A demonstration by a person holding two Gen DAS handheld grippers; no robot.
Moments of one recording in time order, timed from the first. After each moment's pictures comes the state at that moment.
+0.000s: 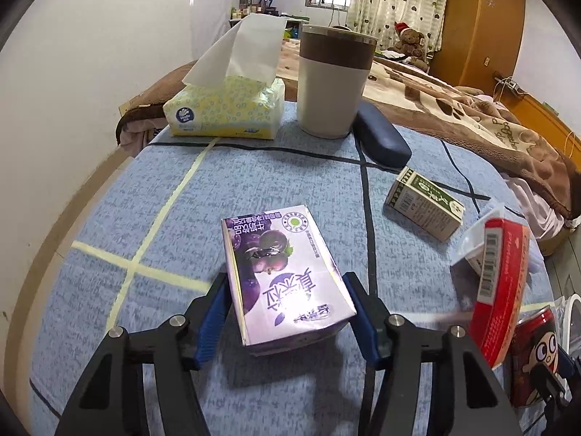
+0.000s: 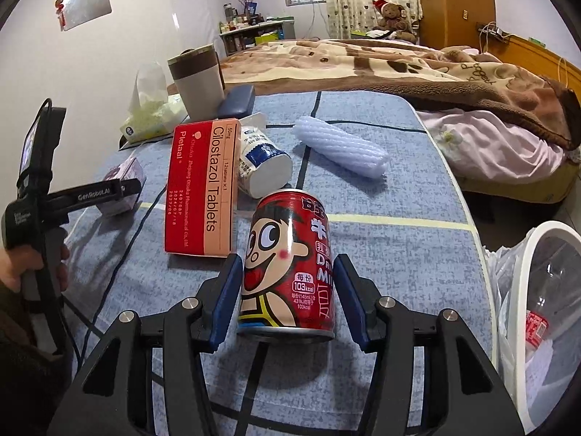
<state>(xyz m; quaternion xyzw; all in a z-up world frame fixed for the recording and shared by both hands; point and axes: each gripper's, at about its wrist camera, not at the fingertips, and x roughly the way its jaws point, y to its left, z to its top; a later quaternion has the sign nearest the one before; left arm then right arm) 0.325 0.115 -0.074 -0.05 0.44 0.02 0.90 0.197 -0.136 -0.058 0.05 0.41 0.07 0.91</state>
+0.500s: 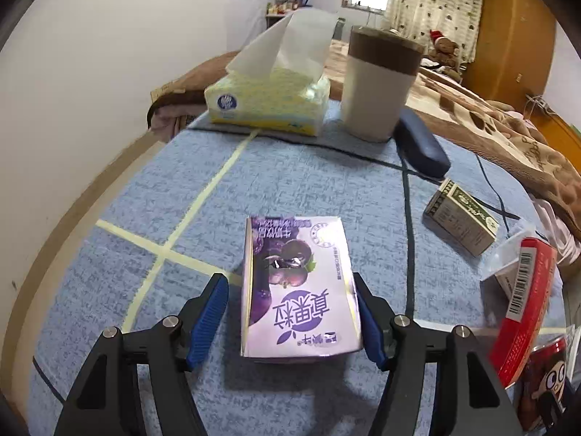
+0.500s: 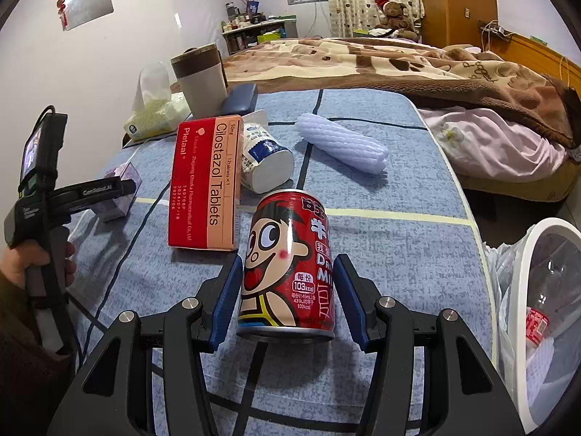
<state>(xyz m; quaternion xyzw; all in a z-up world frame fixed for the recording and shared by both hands) 0.331 0.133 -0.081 -0.08 0.44 0.08 0.89 0.197 -0.140 -0.058 0.05 0.41 0.08 0.91</state>
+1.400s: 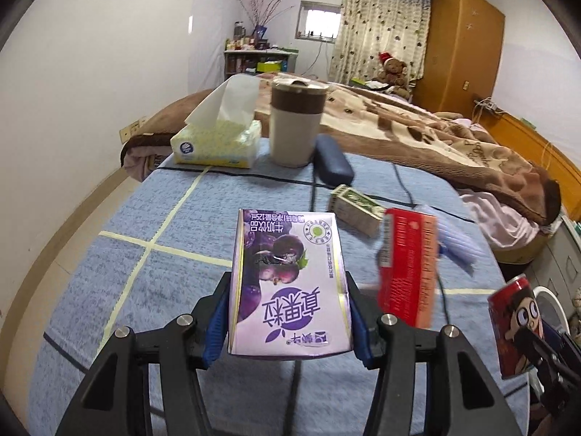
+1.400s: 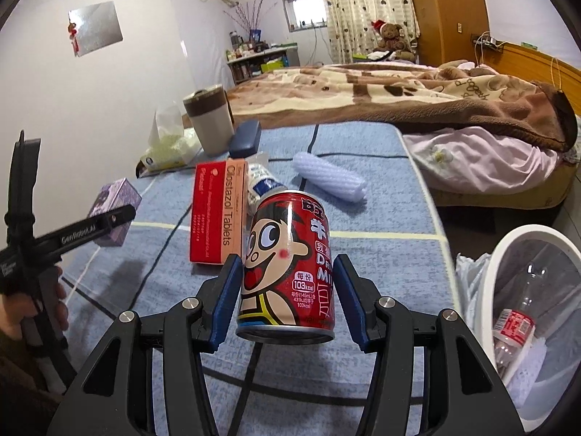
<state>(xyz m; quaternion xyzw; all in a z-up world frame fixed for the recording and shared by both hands) 0.244 0.080 -0.020 -0.06 0.37 0.00 0.93 0.159 -0.163 -0.023 0.07 0.35 0.09 0.93</state>
